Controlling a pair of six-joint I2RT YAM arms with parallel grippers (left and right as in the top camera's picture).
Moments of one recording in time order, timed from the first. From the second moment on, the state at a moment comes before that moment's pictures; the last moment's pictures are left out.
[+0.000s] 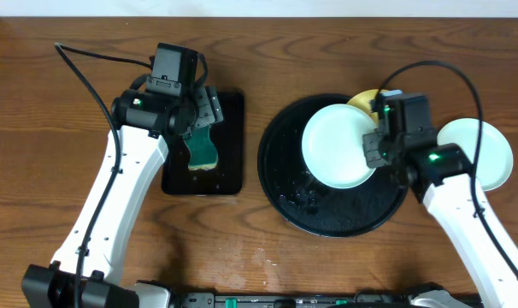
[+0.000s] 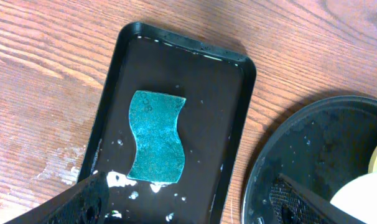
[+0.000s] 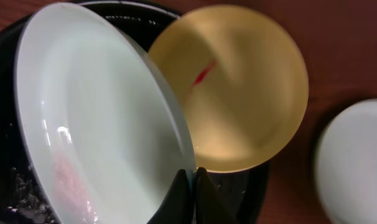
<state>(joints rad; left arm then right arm) -0.23 1.52 1.42 -0.96 -0.08 -0.49 0.27 1.32 1.02 -0.68 0.15 0.02</state>
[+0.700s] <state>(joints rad) -0.23 1.52 1.42 -0.96 -0.07 -0.49 0.71 1.15 1.02 -0.64 0.68 -0.23</state>
